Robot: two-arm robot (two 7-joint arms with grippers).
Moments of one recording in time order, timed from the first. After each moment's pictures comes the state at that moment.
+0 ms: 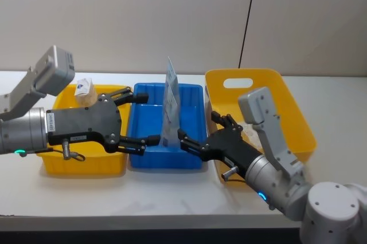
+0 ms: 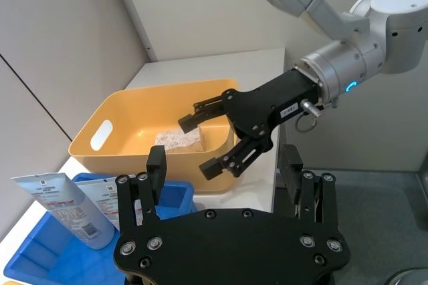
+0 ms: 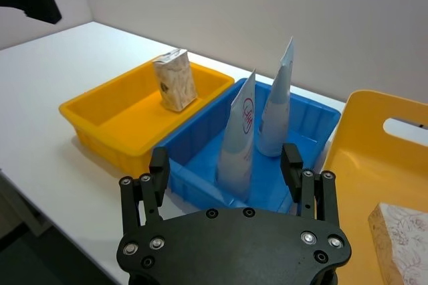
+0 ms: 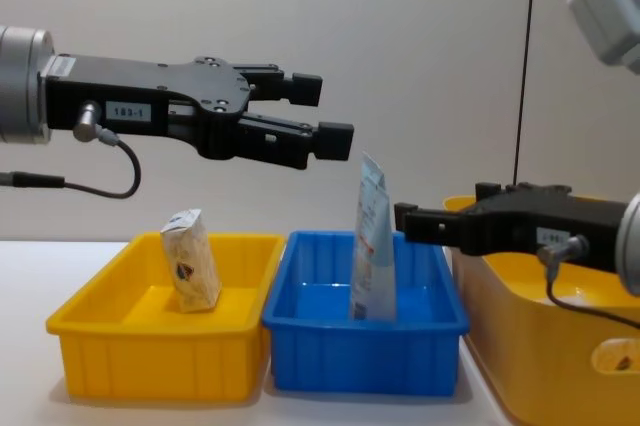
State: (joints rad) left arm -0.58 0.54 0.50 -1.47 -0.47 0.01 -1.02; right arm 0.22 0.40 -0.48 -1.67 0.37 0.21 0.13
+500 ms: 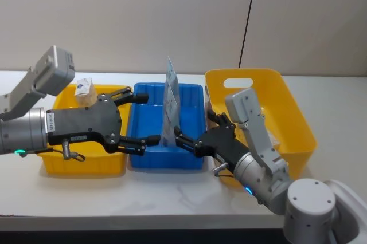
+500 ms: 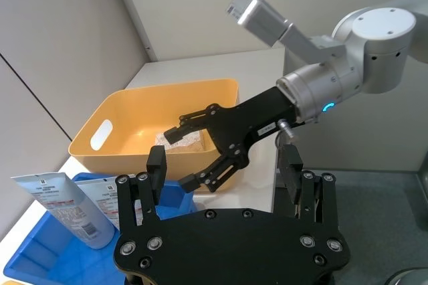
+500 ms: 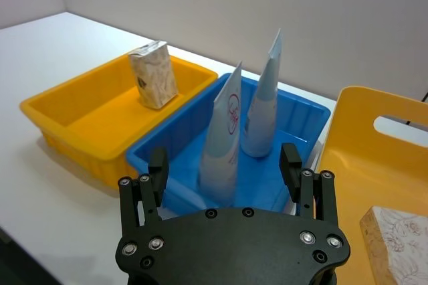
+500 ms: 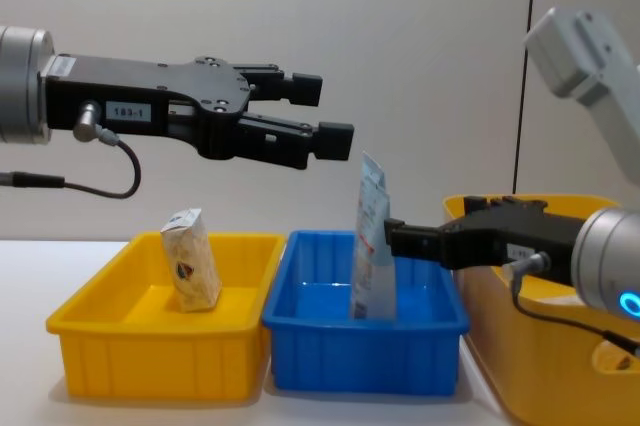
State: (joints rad) left arm -0.58 0.54 0.50 -1.47 -0.47 0.01 -1.02; right arm 0.27 0.33 -0.50 -1.55 0.30 0.18 0.09
